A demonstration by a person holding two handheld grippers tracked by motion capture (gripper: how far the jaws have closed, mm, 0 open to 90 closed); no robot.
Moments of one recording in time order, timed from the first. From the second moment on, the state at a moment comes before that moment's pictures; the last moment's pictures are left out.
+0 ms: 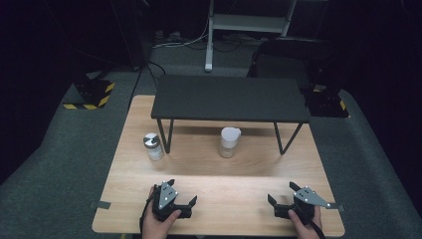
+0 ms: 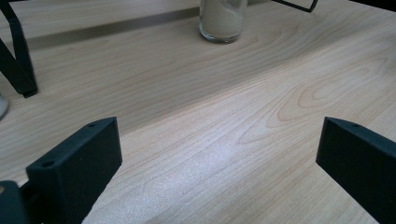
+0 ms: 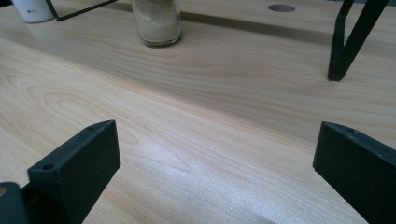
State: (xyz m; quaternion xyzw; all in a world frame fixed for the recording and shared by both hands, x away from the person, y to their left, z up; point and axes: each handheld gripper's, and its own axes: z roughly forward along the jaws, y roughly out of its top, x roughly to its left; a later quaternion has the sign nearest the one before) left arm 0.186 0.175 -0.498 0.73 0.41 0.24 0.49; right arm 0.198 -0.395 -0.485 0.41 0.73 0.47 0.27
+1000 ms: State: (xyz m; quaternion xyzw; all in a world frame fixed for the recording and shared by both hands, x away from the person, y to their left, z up) left arm 0.183 0.183 -0.503 0.71 0.42 0.23 0.51; right arm 0.198 -0.397 -0.485 0.41 0.74 0.47 0.26
